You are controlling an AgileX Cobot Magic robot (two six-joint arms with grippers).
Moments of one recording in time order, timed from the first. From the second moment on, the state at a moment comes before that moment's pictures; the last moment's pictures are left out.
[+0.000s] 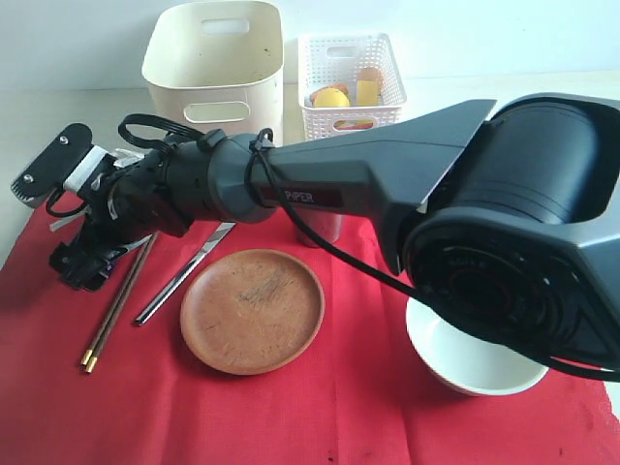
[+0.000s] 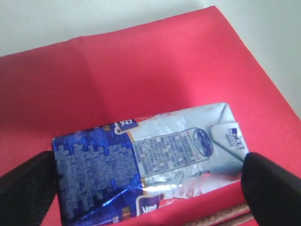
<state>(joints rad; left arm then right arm) 0.01 0.22 0.00 0.36 -0.15 -0.42 1.10 2.45 -1.86 -0.13 0.28 -0.08</state>
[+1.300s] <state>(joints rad) 0.01 0.22 0.00 0.36 -0.15 -0.42 1.09 2.36 -1.87 -0.17 0.44 -0.09</state>
